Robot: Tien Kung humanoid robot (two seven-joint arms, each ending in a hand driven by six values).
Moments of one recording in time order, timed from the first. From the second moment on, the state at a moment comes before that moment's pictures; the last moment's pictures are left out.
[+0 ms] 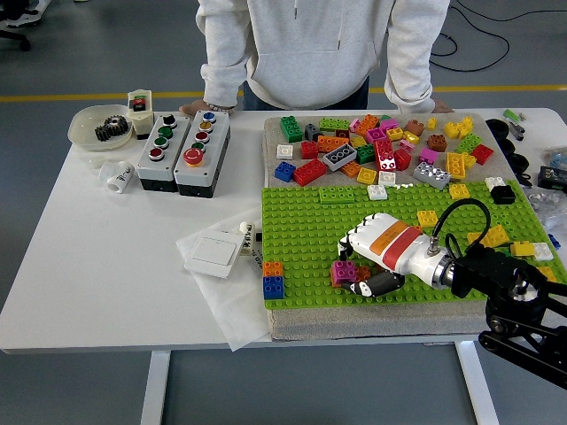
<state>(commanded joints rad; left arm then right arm) -0.18 0.04 -1.17 -0.18 1.50 0.14 0.26 0.76 -0.47 0.25 1.28 -1.99 -0.29 0.06</state>
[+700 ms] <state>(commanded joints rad) -0.17 0.04 -1.17 -0.18 1.50 0.14 0.26 0.76 -0.47 0.26 1.28 -1.99 -0.26 0.05</state>
